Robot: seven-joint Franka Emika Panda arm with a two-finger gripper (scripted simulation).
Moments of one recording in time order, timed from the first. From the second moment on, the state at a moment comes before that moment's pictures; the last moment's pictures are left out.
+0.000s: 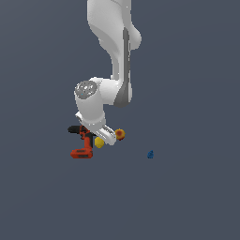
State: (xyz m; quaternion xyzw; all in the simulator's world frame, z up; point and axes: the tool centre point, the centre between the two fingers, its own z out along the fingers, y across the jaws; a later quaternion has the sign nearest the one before) arm -0.006 -0.102 0.089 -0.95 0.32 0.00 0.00
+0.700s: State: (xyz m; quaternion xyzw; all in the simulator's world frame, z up) arm -0.009 -0.109 0.066 -0.94 0.34 0.00 0.00
